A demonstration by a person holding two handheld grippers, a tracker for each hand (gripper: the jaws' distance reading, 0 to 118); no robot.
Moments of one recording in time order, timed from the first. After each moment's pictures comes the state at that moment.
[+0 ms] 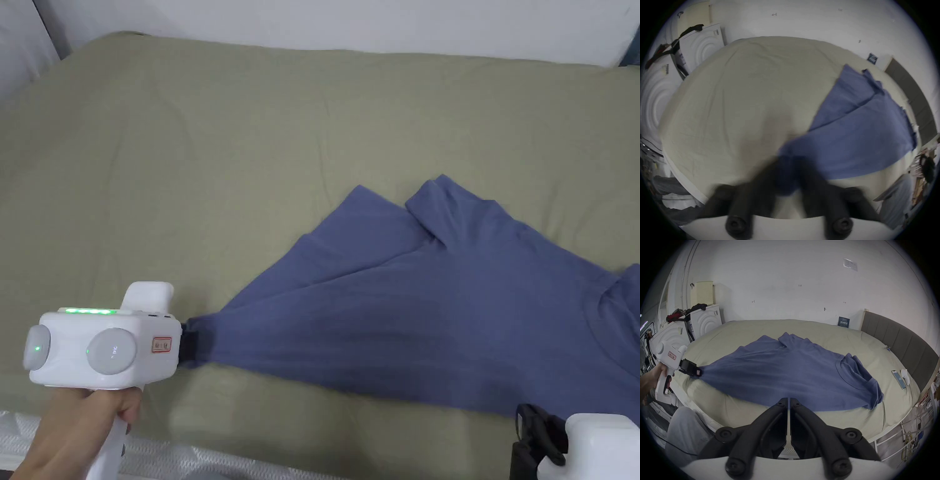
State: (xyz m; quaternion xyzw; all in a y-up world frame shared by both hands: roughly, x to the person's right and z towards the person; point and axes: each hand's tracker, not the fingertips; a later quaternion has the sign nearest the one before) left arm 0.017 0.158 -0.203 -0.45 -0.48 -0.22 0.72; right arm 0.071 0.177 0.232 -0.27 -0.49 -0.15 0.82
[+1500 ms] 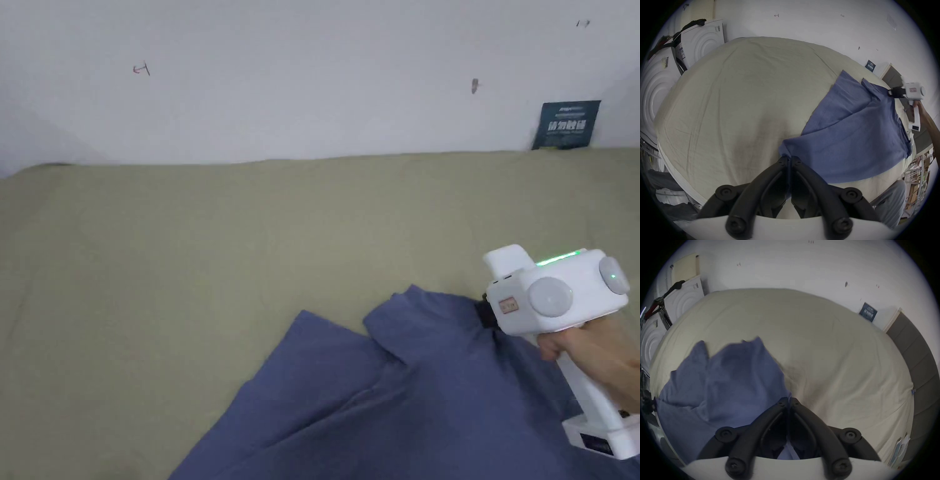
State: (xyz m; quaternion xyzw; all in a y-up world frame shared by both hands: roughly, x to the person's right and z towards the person) left arm 0.024 0.155 -0.210 -0.45 -0.46 -0.19 0.74; right arm 0.465 0.204 0.161 -0.40 -0.43 -0.14 0.79
